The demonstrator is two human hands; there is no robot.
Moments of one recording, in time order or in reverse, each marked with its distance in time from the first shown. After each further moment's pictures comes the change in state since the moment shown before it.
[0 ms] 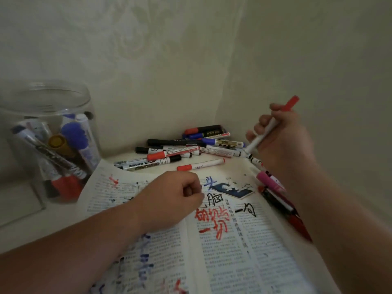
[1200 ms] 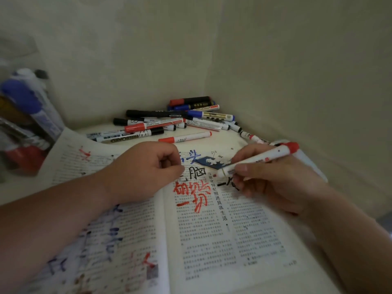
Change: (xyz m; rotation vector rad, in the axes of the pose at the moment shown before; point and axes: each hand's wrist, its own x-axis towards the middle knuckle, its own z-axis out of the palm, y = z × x) left_hand 0.003 0.002 0.004 0.041 0.047 0.009; right_hand -0.072 0.005 -0.076 -0.537 -0.464 0.397
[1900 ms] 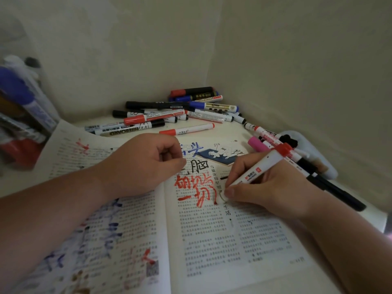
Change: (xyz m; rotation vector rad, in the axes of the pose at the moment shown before) left_hand 0.001 -0.001 0.001 0.008 0.005 0.013; right_hand -0.014 0.001 0.022 -0.495 0.003 0.027
